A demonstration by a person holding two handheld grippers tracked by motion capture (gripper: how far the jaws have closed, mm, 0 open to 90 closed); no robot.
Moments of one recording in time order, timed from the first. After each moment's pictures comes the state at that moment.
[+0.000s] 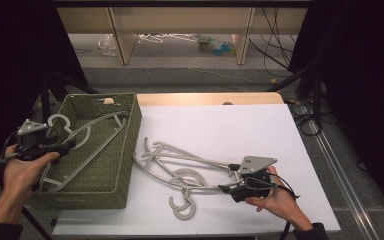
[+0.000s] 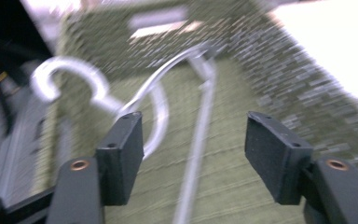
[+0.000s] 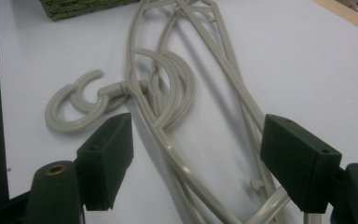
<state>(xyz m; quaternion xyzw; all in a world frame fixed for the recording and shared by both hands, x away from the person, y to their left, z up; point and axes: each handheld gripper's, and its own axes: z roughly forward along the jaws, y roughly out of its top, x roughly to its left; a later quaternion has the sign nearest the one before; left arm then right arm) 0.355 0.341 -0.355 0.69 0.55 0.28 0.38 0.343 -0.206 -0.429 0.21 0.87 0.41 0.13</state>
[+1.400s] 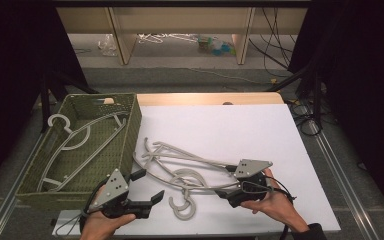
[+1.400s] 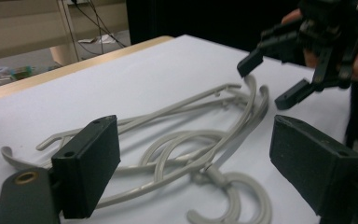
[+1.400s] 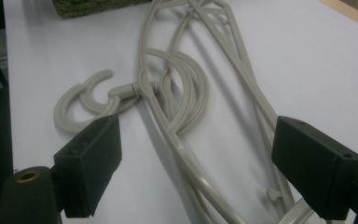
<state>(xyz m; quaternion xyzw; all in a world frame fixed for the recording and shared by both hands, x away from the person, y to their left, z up) 0.271 0.161 -0.420 0.76 0.30 0.20 0.55 0.339 -0.196 -0.435 0.20 0.88 0.41 0.13</state>
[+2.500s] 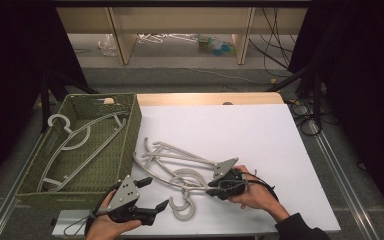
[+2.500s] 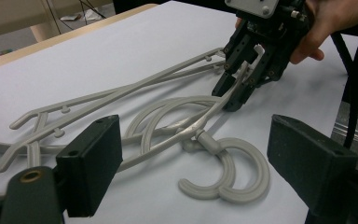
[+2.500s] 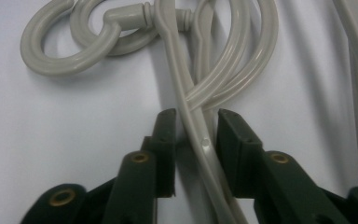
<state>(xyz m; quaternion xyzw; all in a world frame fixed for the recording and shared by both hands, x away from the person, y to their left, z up) 0.270 0.154 -0.437 0.79 0.29 0.17 0.52 0.373 -0.157 -0.478 0.12 0.94 0.31 0.05</state>
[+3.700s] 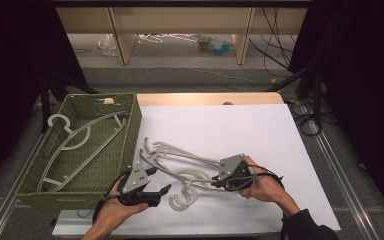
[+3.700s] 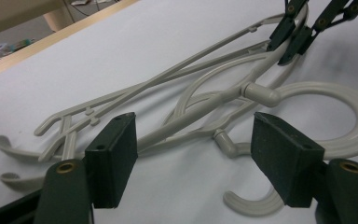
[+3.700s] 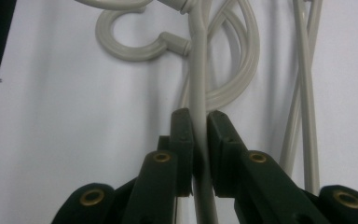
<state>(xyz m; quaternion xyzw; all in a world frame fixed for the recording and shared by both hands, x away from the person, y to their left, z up) 0.312 0.138 -0.437 0.82 0.27 0.20 0.46 0.373 -0.169 -0.436 0.01 0.95 0.30 0.10</state>
